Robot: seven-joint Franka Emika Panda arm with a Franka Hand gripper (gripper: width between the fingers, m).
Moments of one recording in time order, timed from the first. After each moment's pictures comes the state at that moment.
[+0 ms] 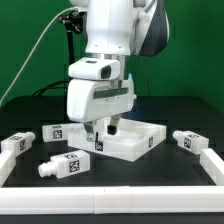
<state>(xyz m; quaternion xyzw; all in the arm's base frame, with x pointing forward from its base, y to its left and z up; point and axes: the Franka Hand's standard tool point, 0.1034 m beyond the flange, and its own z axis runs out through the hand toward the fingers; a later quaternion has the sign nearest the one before) 0.451 -0.043 0.029 0.87 0.49 0.02 0.06</state>
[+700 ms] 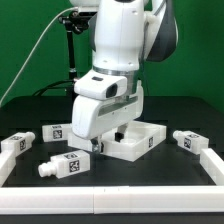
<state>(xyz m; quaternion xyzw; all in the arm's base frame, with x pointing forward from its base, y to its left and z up) 0.451 -0.035 0.008 0.90 0.44 -0.04 0.02</state>
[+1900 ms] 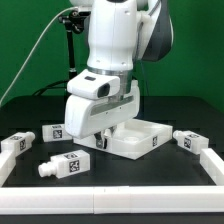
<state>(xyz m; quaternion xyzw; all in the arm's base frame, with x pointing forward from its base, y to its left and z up) 0.444 -0.039 0.011 0.91 0.41 -0.04 0.02</state>
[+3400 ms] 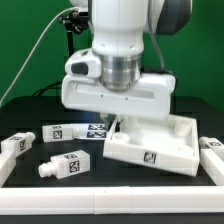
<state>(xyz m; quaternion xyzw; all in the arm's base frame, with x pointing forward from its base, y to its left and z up) 0.489 -0.024 0.040 0.98 -0.14 -0.12 0.02</state>
